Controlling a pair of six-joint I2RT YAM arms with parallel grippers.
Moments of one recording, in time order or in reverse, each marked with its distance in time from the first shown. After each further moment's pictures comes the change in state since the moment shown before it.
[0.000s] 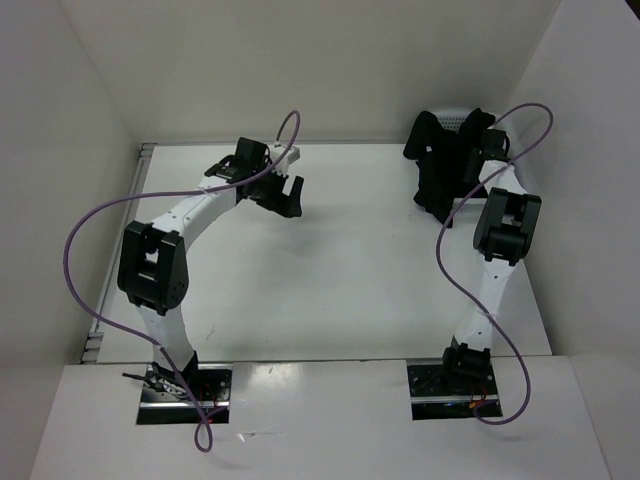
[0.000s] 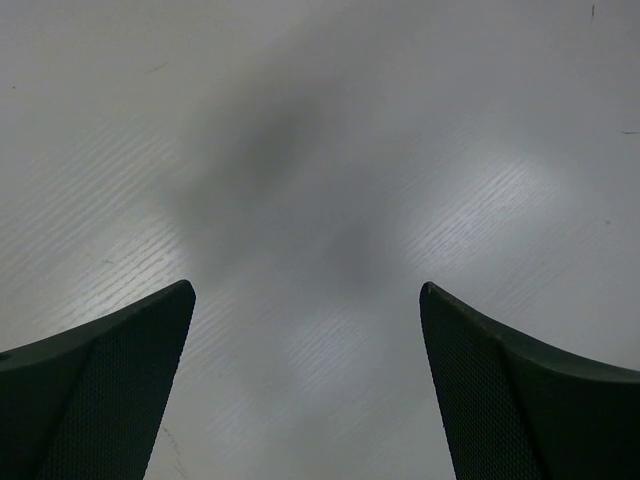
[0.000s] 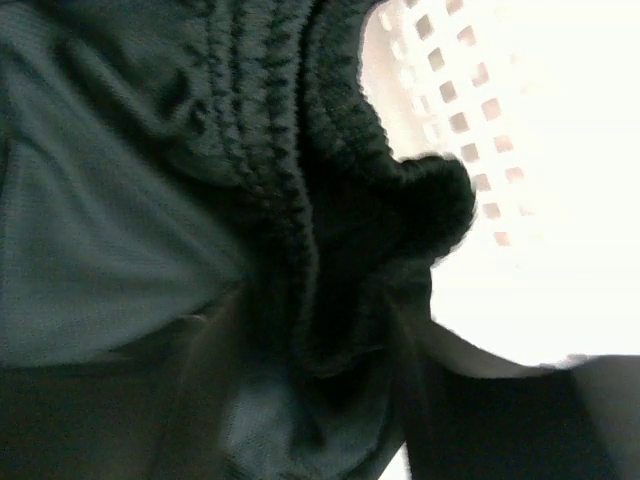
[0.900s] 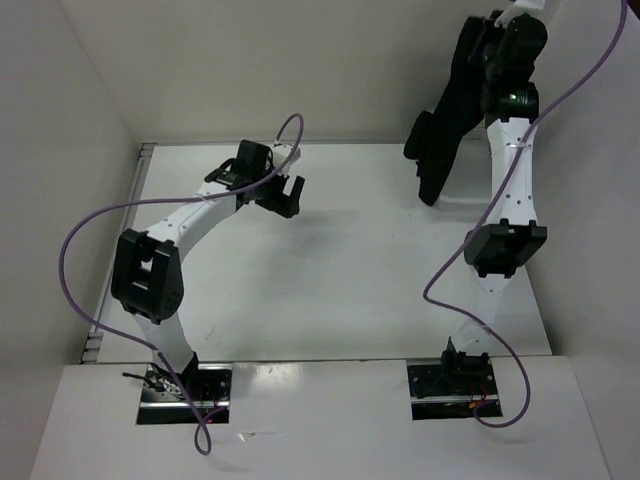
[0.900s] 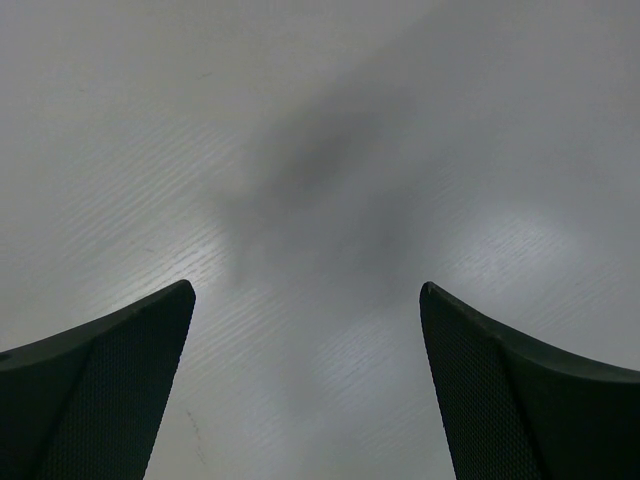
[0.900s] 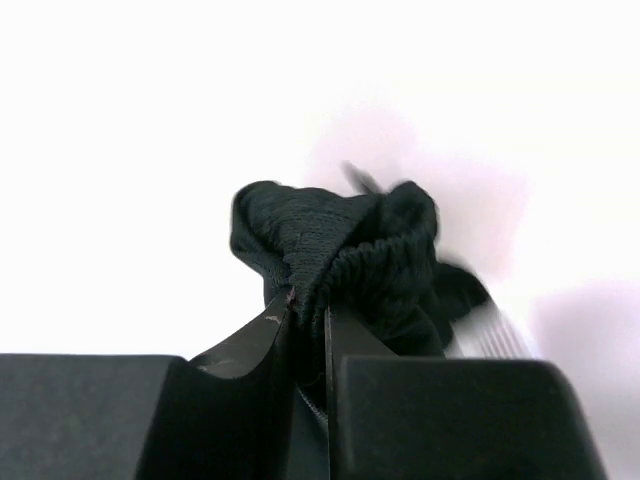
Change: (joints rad) left arm -0.038 -0.039 -0.041 0.042 -0.129 0.000; right arm 0.142 -0.246 0.541 -0.038 -0.208 0.055
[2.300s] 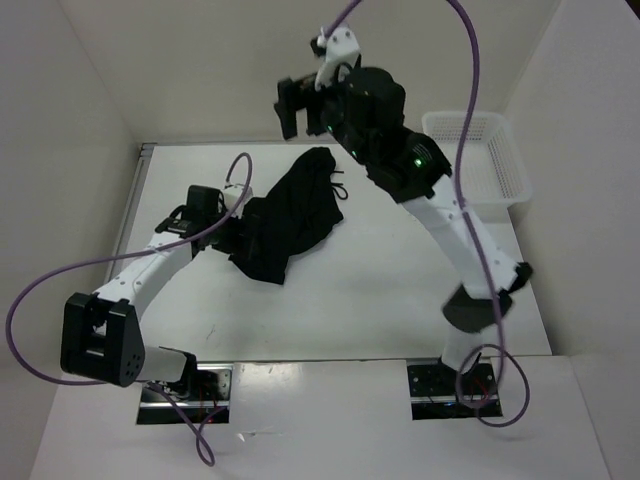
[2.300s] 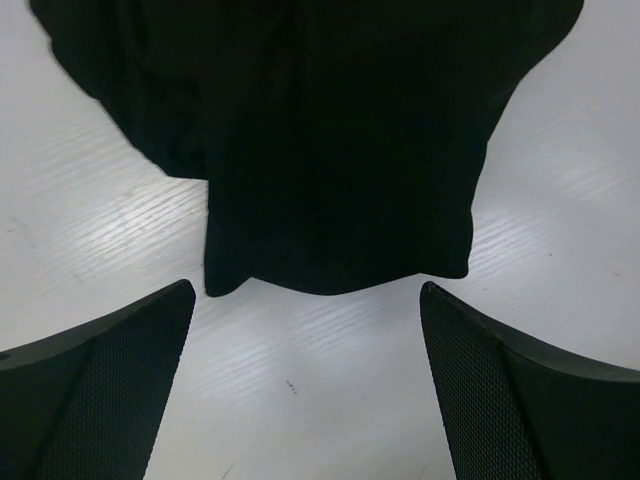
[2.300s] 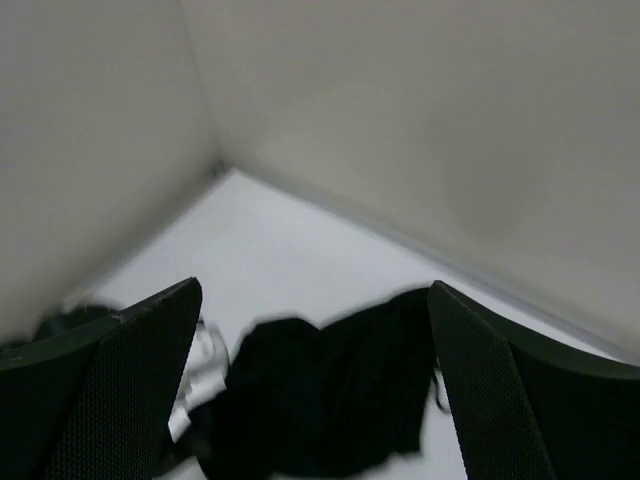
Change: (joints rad) left arm 0.179 -0.473 -0.542 0.011 -0.007 0.000; right arm 0.931 -0.250 0.071 -0.237 0.269 -0.041
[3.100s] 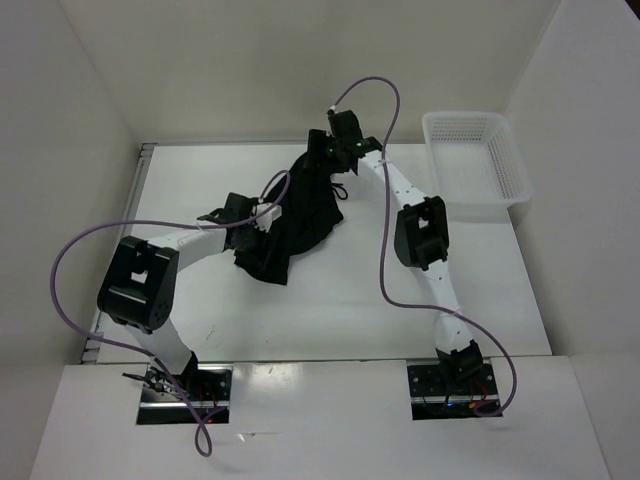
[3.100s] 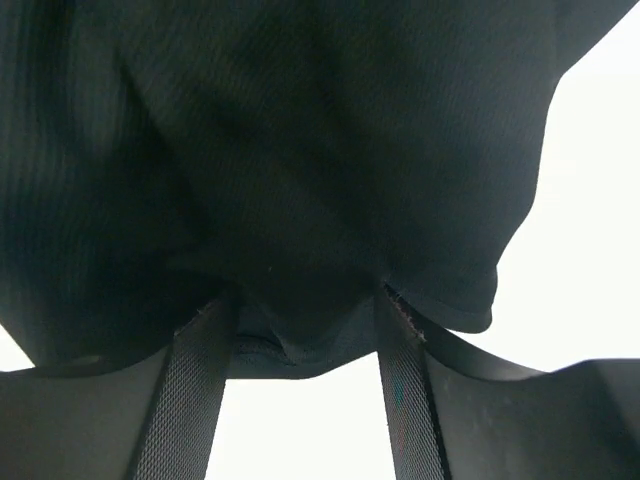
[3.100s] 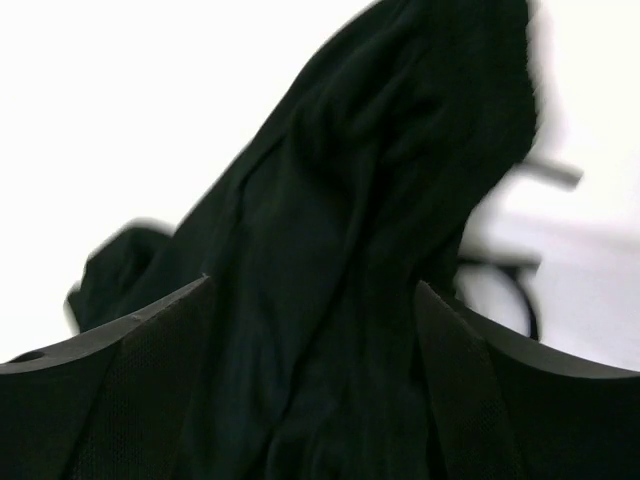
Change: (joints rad) left arm -0.111 0.345 0.011 0.121 0.047 0.000; right arm -0.377 0.547 -0.257 0.076 -0.424 0.356
